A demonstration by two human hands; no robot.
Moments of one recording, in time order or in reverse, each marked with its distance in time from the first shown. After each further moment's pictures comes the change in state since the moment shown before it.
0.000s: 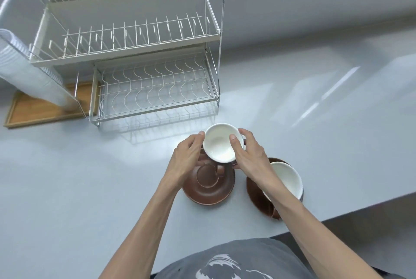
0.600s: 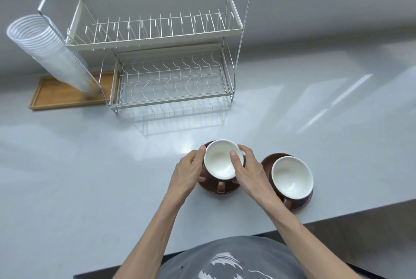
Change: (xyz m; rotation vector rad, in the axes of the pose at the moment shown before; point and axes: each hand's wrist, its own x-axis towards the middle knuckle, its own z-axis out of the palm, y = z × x) left_hand -0.047 -0.050 -0.019 0.043 0.084 -0.098; right_hand -0.050 0.018 0.038 -0.030 -0.081 0.014
